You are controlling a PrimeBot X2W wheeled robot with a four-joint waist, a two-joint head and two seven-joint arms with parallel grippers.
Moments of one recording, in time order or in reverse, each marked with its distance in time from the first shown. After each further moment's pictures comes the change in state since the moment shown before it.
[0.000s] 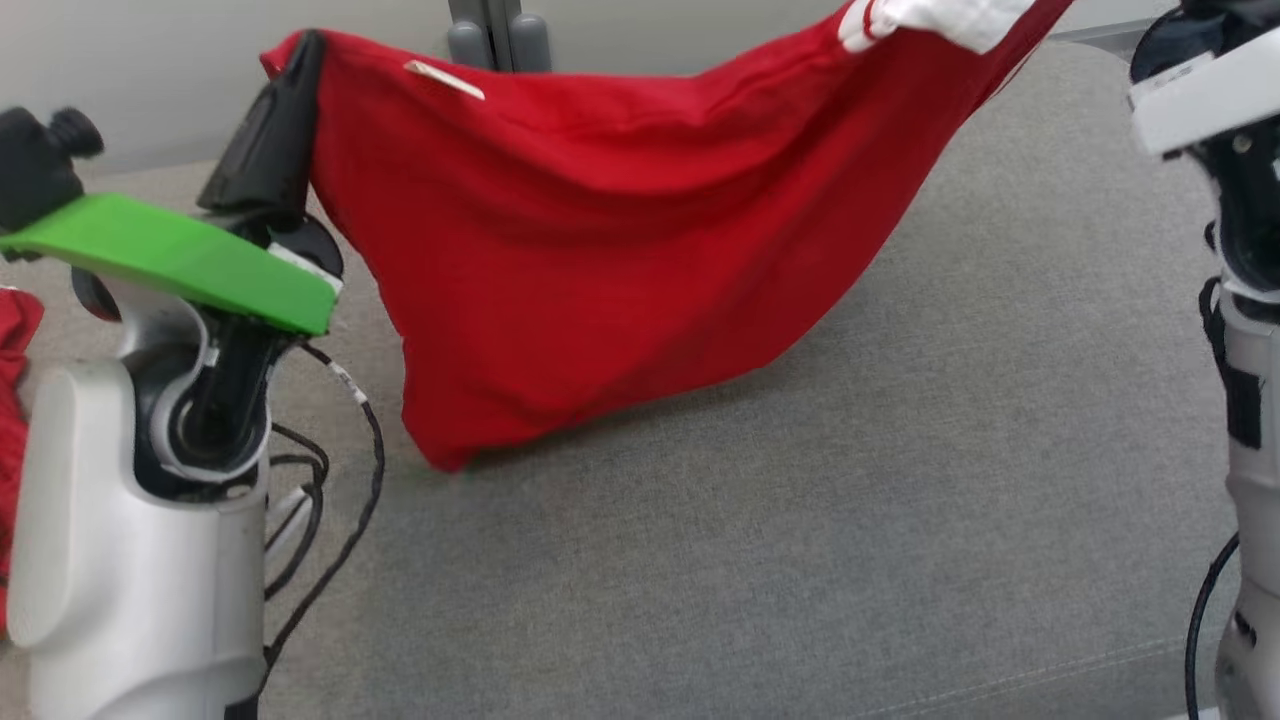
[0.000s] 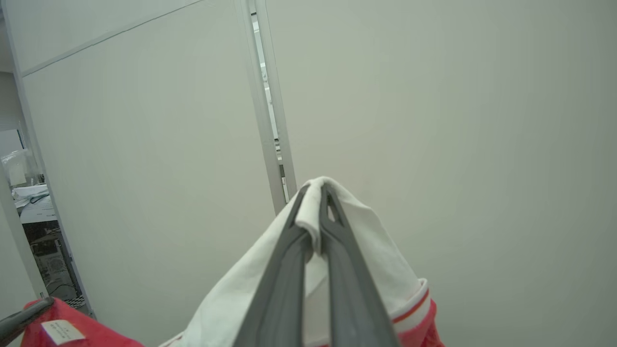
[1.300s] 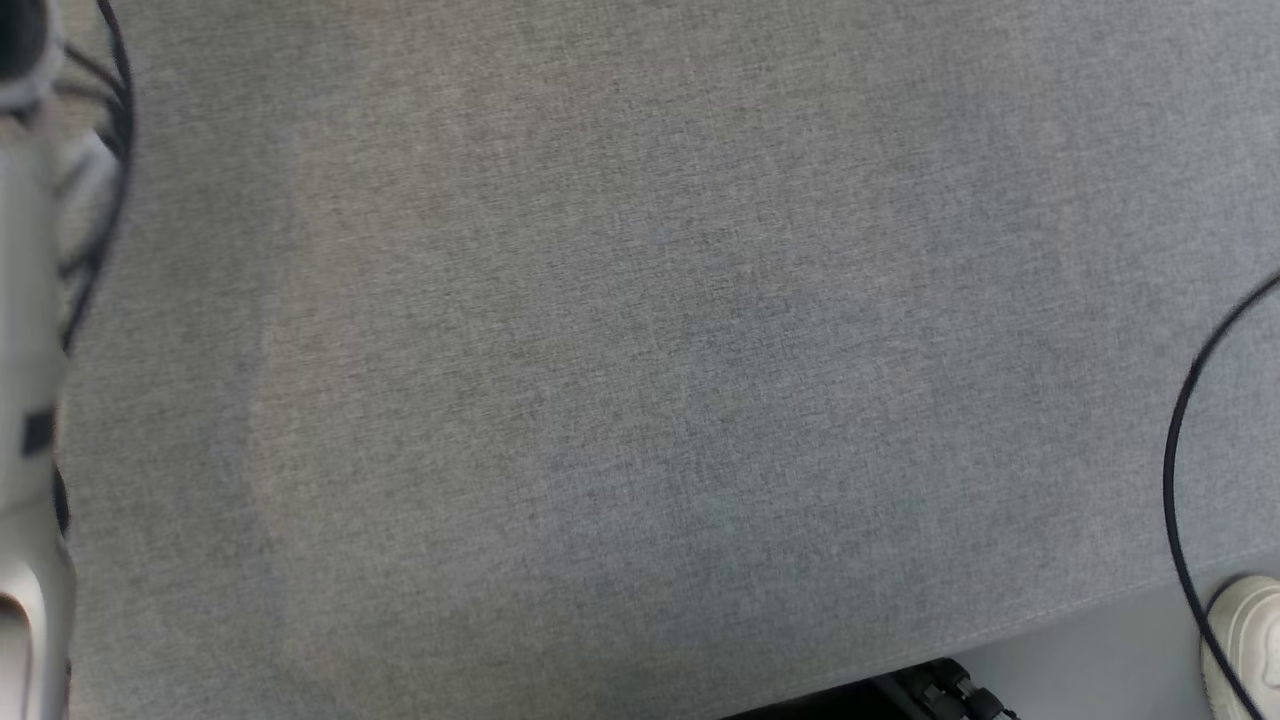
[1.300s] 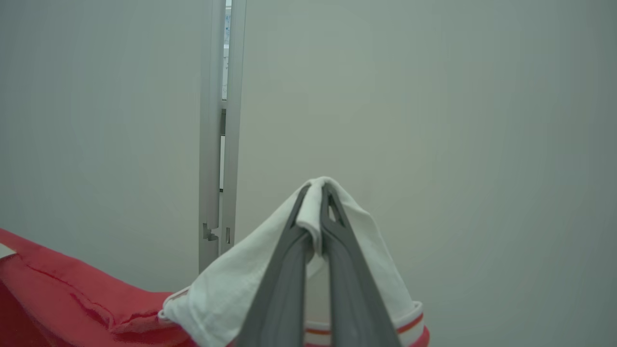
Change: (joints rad) left arm -0.634 0.206 -0.209 0.294 0.030 -0.035 -0.477; right arm -0.569 -0.038 0.166 0.439 -0.170 0.001 -0.484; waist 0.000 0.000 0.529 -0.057
